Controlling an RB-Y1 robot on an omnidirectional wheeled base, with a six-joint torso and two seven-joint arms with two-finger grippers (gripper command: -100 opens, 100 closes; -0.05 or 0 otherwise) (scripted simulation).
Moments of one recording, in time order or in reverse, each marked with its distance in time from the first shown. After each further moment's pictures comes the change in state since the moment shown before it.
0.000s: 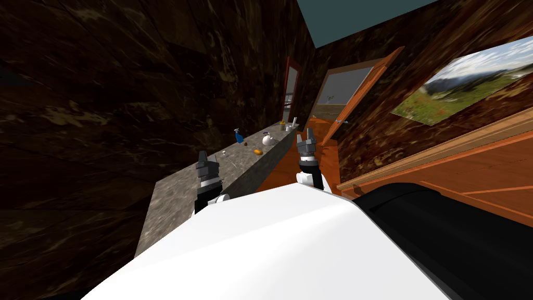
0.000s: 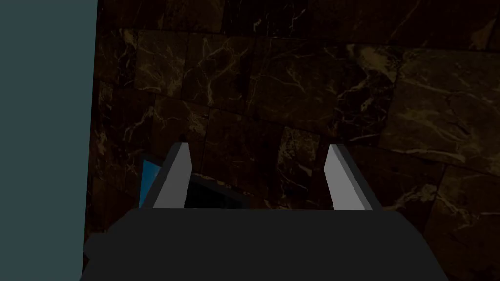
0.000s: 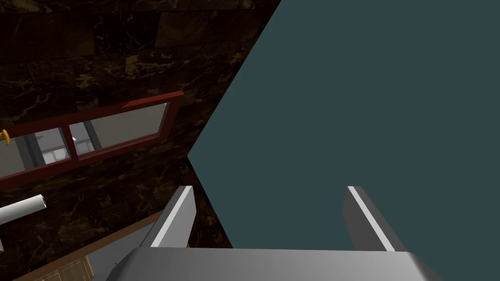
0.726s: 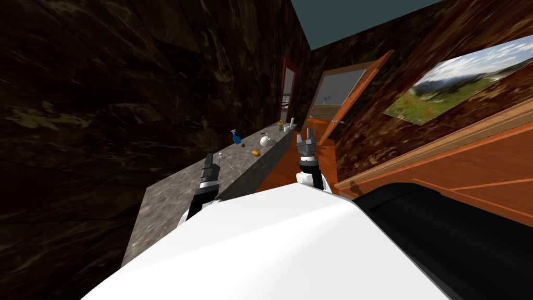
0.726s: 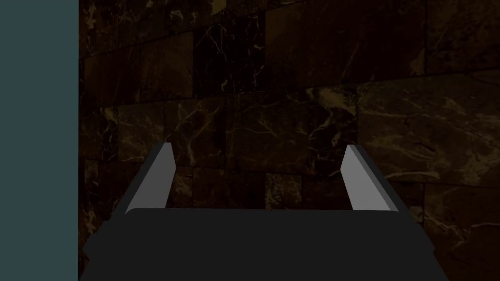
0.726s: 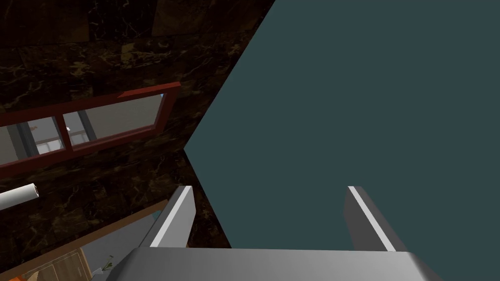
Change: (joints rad) left arm 0.015 0.207 0.026 0.027 0.013 0.097 -0.019; right arm 0.000 0.000 0.000 0.000 0.000 0.000 0.000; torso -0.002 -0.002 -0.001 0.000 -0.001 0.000
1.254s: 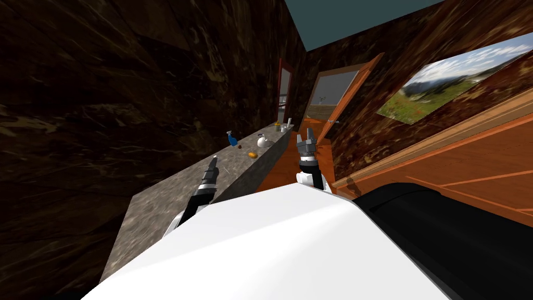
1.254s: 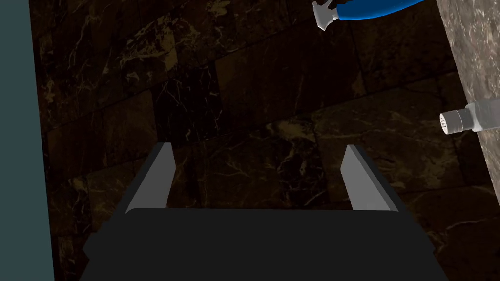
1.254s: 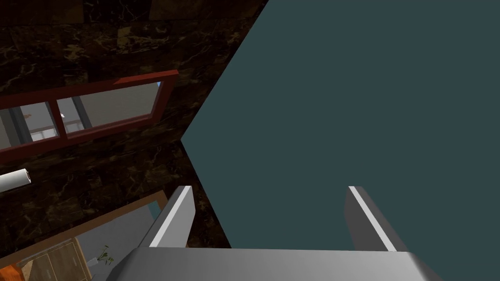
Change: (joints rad) left arm 0.023 0.140 0.032 0.040 0.016 0.126 -0.027; right arm 0.000 0.000 0.000 0.000 0.000 0.000 0.000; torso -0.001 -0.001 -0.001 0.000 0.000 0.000
